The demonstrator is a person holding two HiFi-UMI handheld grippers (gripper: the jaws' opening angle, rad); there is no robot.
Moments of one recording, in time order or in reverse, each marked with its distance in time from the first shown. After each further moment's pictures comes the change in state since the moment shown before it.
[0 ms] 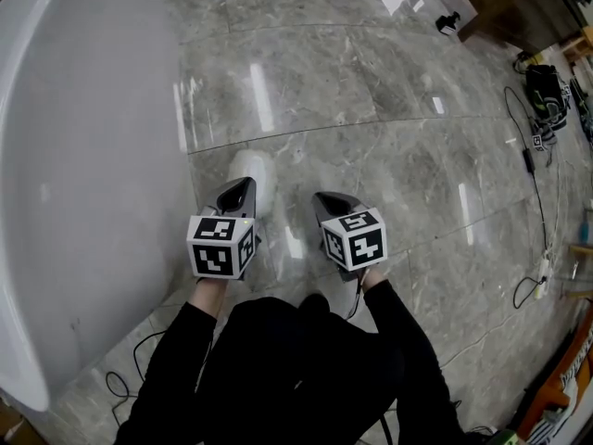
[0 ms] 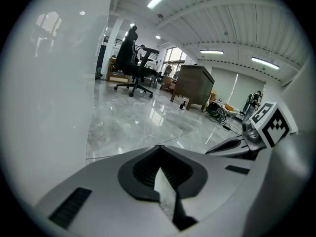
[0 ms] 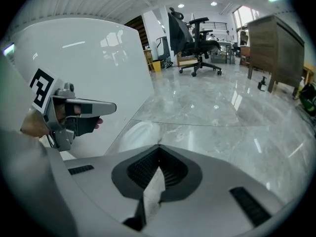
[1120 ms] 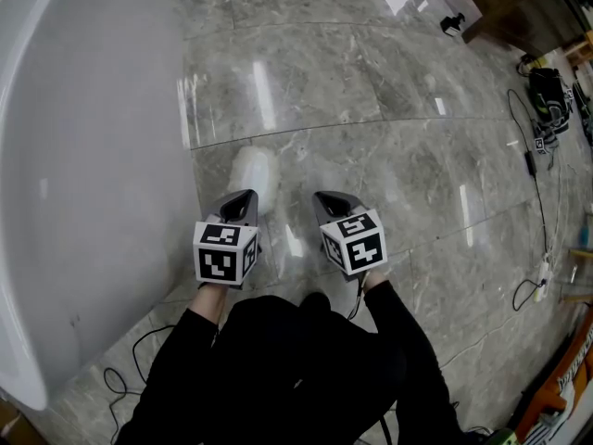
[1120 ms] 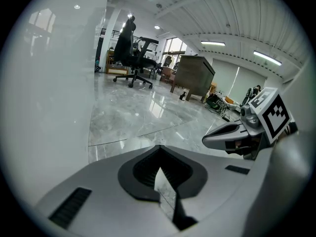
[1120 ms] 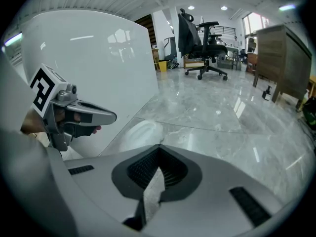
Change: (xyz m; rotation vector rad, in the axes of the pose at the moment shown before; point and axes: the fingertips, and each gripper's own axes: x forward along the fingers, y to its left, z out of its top) left arm -0.008 0.000 -0.036 0.009 0.108 0.002; right arm 0.000 0.009 0.002 -0.096 -0.004 -0.002
